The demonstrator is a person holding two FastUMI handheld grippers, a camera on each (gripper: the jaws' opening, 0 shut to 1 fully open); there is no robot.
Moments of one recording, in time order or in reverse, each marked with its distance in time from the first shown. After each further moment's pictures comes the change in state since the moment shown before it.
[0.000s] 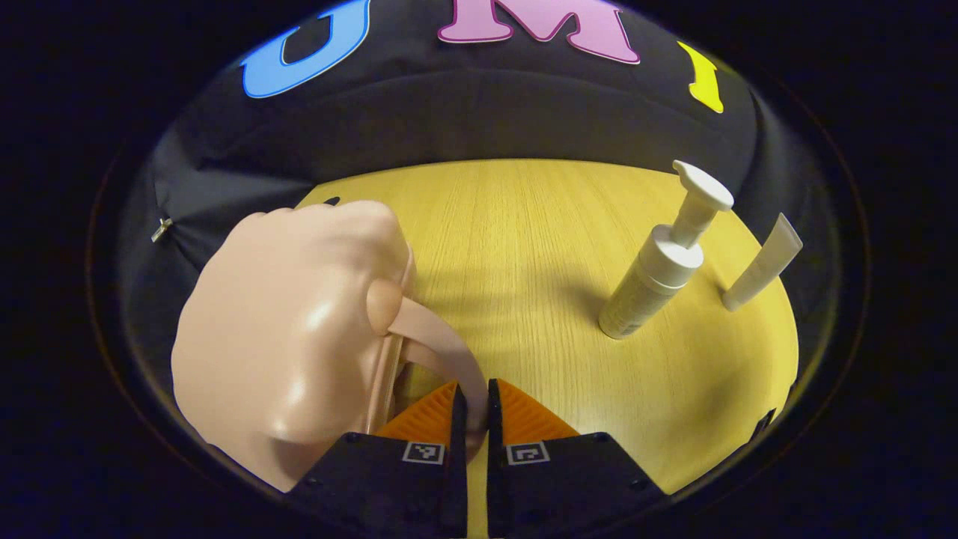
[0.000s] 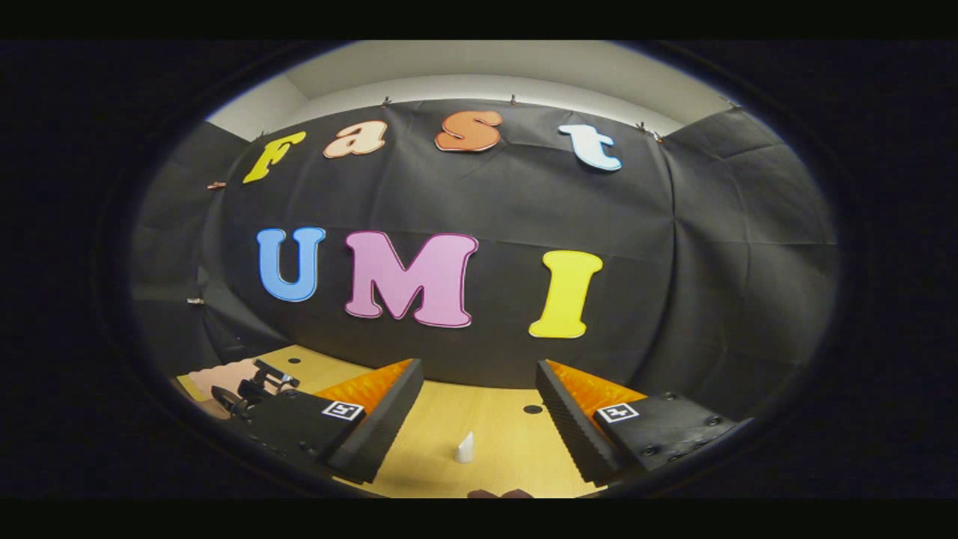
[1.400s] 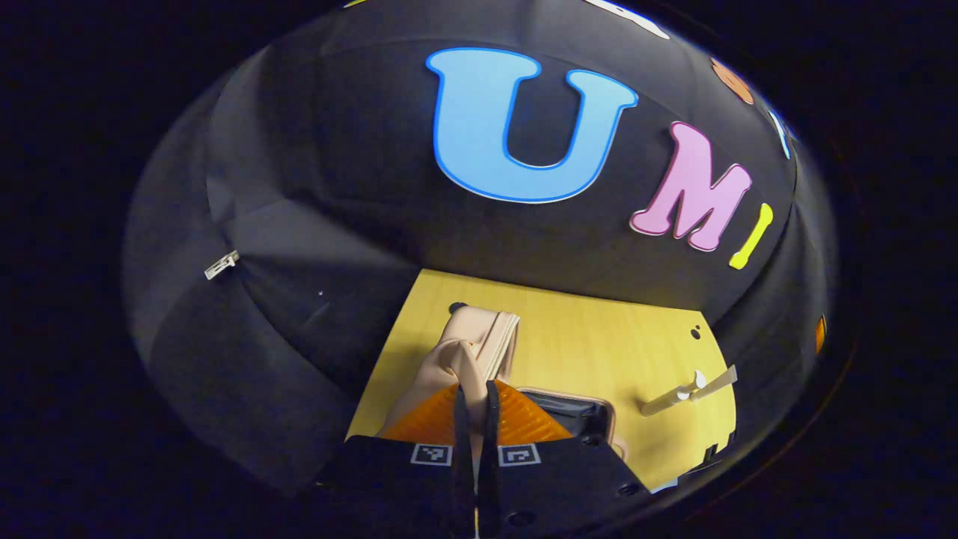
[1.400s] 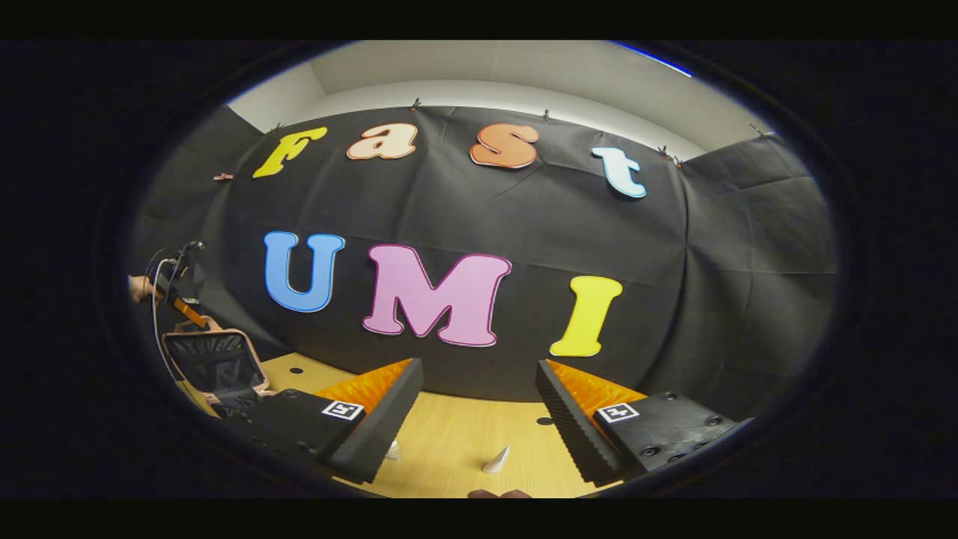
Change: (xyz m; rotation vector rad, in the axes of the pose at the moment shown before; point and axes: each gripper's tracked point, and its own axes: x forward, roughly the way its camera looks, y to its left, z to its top) left arm -0.166 0.379 0.167 -0.214 -0.198 -0.030; right arm 0.005 0.091 0.037 -0.053 -0.042 -0.046
